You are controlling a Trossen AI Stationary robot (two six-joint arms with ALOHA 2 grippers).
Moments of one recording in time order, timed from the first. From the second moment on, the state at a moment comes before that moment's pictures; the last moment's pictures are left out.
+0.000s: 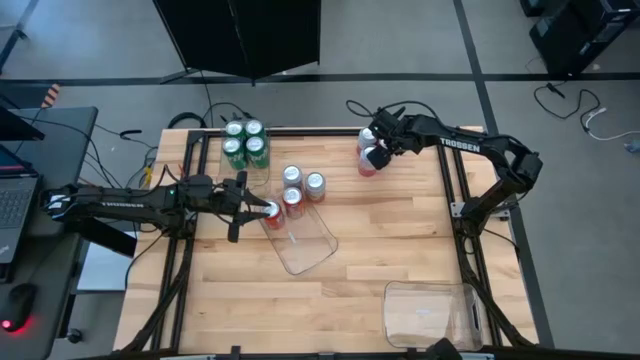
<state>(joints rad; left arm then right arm) 0.07 0.66 0.34 0.13 0.11 -0.01 -0.62 1.57 1.16 -0.83 0.32 0.26</state>
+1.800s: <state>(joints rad) 0.07 0.66 0.34 0.10 0.11 -0.01 -0.60 1.46 1.13 -0.75 0.21 -0.14</state>
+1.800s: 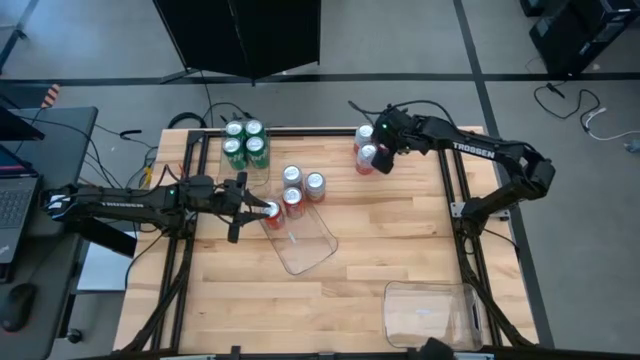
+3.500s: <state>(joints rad) 0.07 0.66 0.34 0.08 0.11 -0.04 -0.34 1.46 1.32 -1.17 0.15 -0.02</state>
